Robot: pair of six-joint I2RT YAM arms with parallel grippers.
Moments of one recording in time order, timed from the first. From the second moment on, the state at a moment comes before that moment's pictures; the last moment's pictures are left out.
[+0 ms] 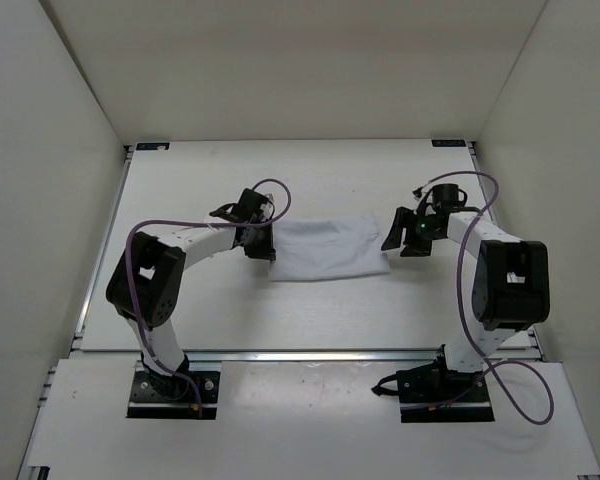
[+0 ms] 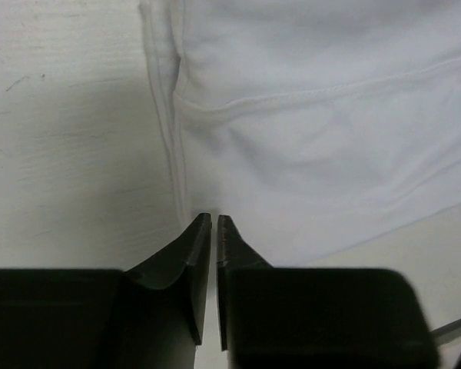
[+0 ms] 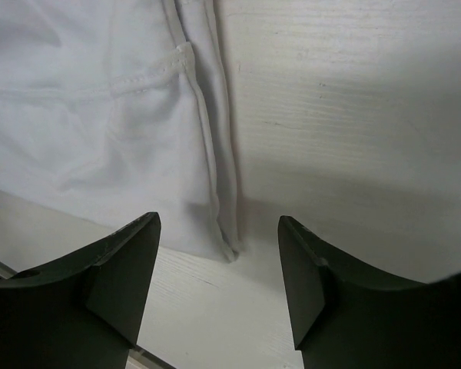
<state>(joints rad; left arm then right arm) -0.48 1.77 1.11 -0.37 0.11 -0.47 -0.03 1.67 1.02 -0.45 -0.48 0.18</state>
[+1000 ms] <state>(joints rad) -0.51 1.86 1.13 -0.33 0.13 -0.47 0.06 1.79 1.08 -0.48 -0.48 0.18</state>
